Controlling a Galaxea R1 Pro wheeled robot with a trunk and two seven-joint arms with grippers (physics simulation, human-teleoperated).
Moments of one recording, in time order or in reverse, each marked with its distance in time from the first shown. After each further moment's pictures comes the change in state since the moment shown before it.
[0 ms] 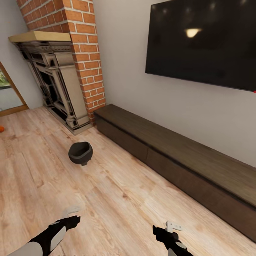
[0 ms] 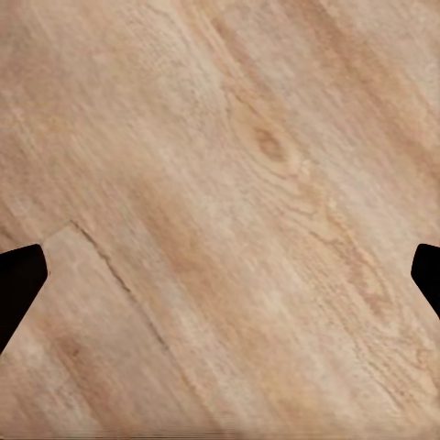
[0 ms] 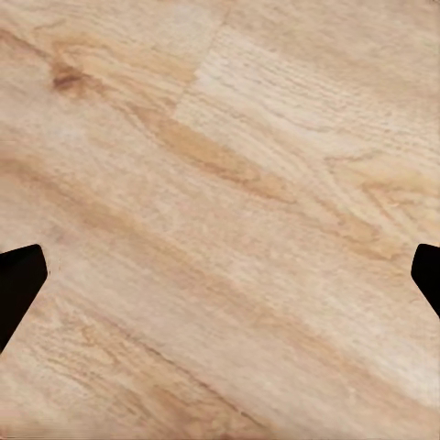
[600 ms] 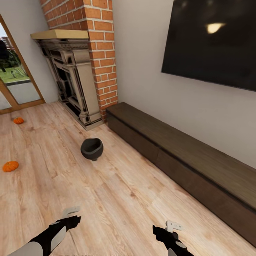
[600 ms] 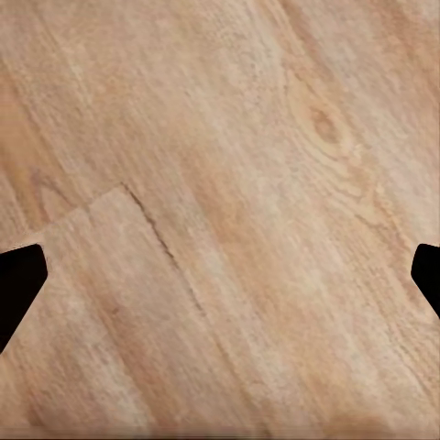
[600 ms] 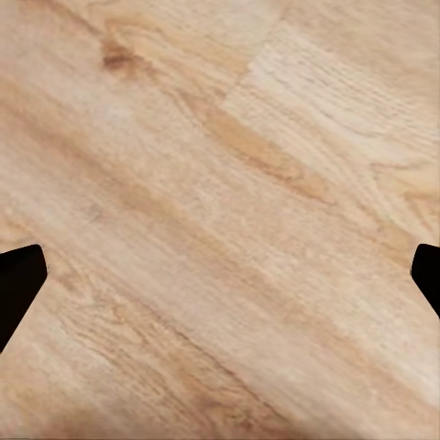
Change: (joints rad) left arm 0.000 -0.002 -0.004 0.000 -0.001 0.000 0.002; right arm 0.000 -0.002 0.000 -0.005 0.002 0.003 0.001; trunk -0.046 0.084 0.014
